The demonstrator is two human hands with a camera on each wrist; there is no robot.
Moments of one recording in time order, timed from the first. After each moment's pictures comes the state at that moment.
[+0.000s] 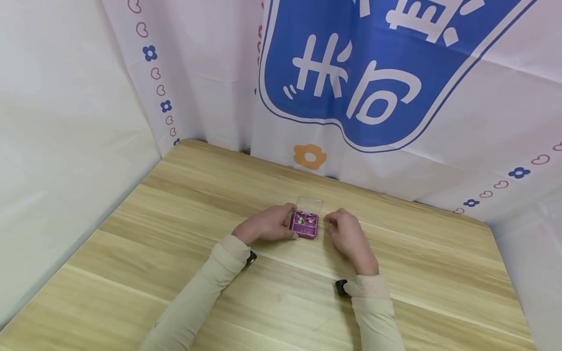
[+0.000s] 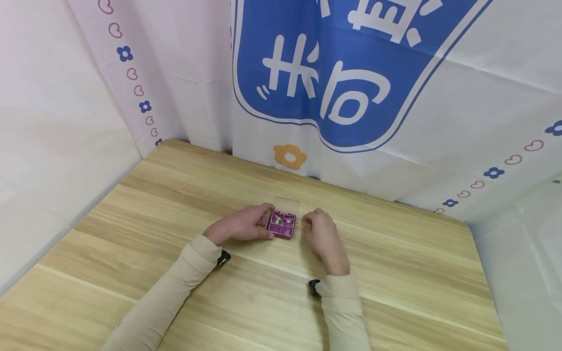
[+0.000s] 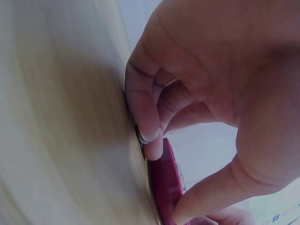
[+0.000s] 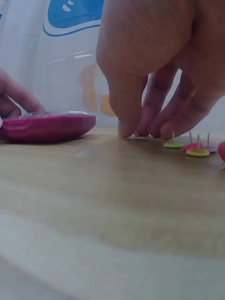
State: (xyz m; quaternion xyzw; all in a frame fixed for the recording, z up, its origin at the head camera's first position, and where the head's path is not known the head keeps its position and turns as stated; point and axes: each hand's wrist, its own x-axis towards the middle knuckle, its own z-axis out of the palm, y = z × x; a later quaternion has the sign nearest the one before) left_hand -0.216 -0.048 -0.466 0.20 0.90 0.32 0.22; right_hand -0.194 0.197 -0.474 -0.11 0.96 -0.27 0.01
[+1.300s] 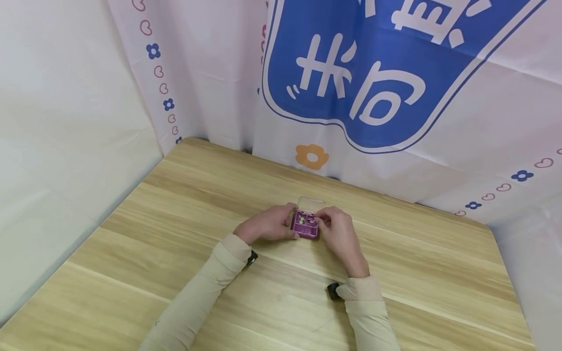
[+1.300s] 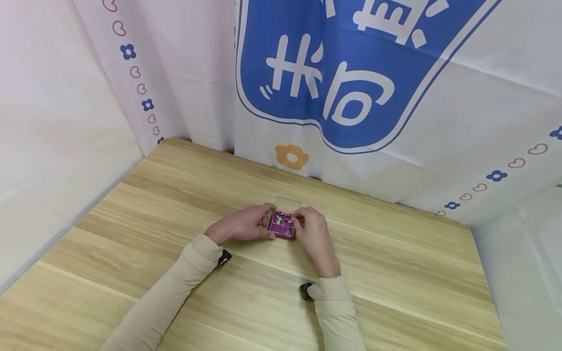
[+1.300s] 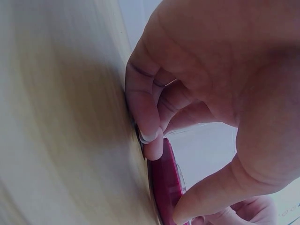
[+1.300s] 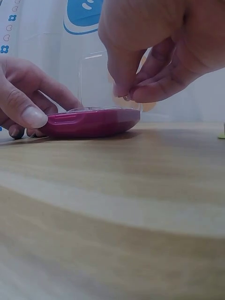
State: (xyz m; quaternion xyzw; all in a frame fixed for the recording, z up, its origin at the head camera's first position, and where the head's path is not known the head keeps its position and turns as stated) left_hand -0.218 -0.051 -0.469 0.22 0.89 0.32 0.22; right_hand -0.190 0.167 -0.473 -0.09 0.93 -0.35 -0.04
